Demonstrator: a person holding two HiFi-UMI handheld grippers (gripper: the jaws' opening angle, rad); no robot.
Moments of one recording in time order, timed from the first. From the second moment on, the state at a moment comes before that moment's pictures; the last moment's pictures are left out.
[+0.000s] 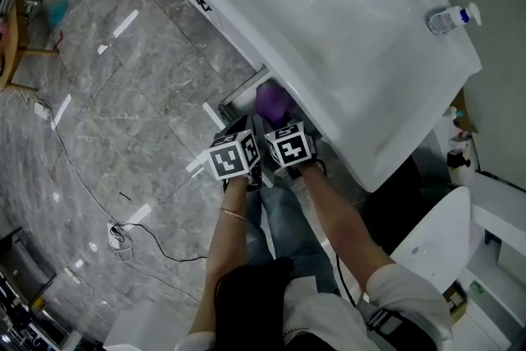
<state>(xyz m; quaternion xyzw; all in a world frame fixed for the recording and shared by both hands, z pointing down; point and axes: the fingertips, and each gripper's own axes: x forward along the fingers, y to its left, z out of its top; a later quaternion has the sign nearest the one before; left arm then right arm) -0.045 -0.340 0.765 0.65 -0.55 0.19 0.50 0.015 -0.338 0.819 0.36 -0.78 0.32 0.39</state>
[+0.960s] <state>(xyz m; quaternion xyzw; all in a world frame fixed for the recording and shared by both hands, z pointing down) -0.047 -0.331 0.770 0.65 -0.54 0.20 0.49 0.015 -0.332 0.812 0.37 -0.77 0.39 0.35</state>
